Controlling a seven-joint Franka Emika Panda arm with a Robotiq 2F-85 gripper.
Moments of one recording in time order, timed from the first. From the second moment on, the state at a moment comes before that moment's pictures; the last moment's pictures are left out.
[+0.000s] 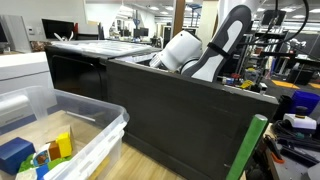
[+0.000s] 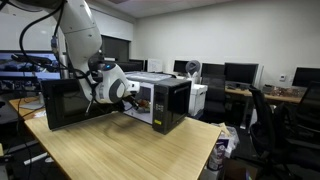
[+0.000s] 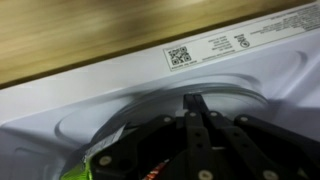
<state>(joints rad) -0.34 0.58 0.19 -2.16 -0.61 3.45 0.63</state>
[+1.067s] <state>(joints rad) -0.46 0.45 0.23 -2.36 -0.55 3.46 0.59</state>
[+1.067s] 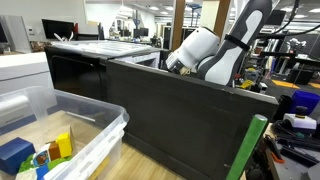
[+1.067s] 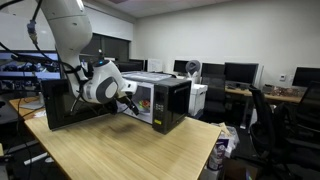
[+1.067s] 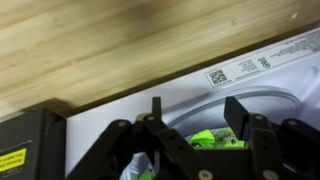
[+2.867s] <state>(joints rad) -0.21 -0.04 0.03 -2.45 -0.35 2.48 1.05</state>
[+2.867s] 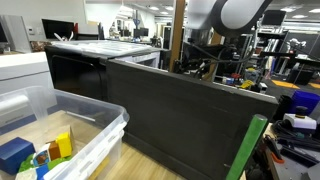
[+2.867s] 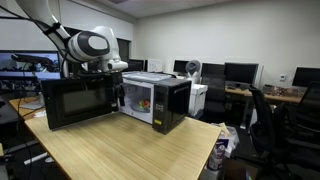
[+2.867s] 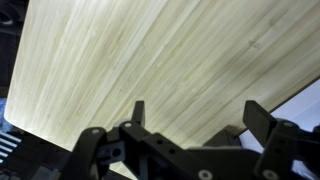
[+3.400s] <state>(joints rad) -0.11 -0.06 -0.02 -2.40 -0.12 2.45 0.68</state>
